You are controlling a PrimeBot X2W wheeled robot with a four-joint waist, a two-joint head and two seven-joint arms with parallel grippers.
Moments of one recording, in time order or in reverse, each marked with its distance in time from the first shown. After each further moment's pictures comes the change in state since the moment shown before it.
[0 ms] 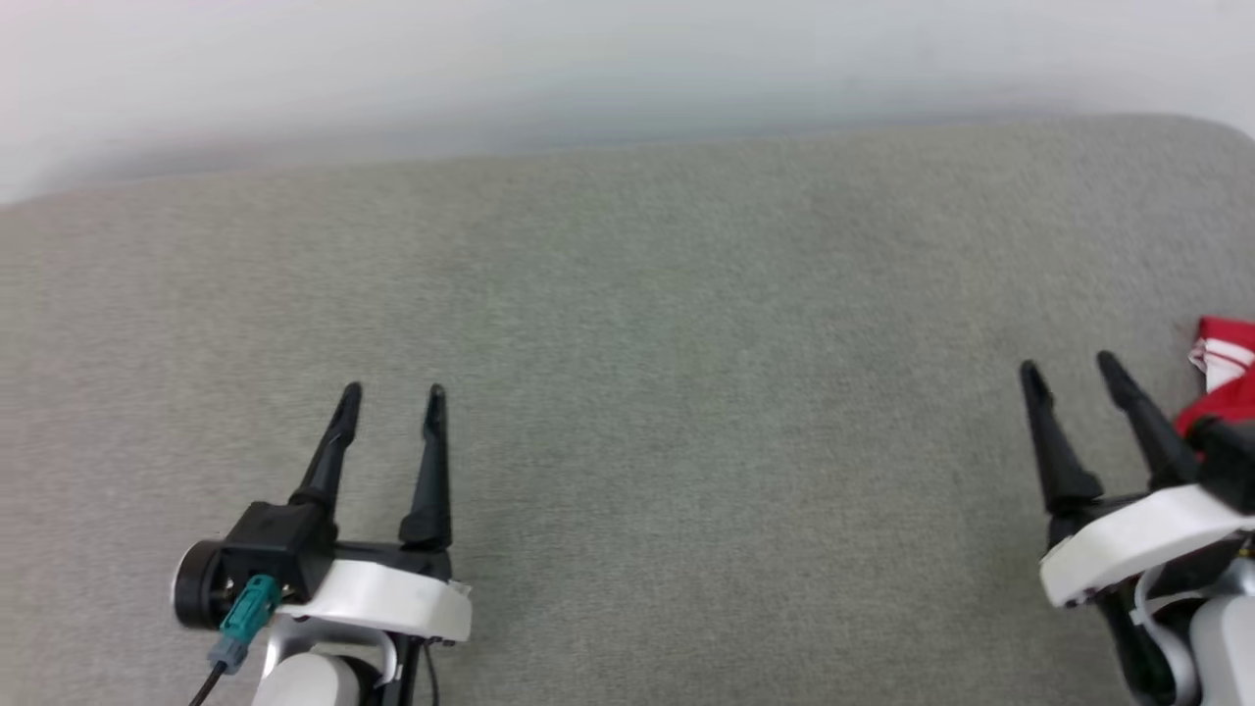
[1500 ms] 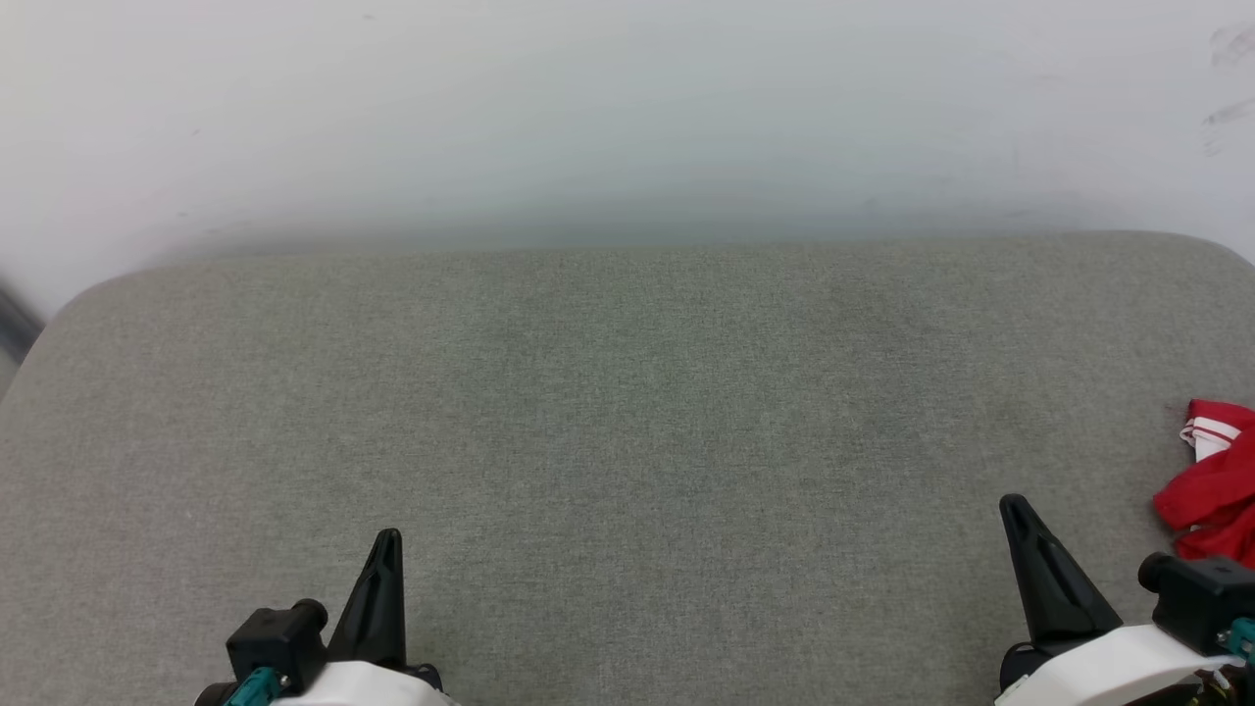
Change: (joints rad) left arm 0.164 -0.013 0.029 0.121 -0.065 -0.014 0.009; right arm 0.306 0.156 -0.007 -0.268 -0.039 0.000 0.109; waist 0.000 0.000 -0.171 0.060
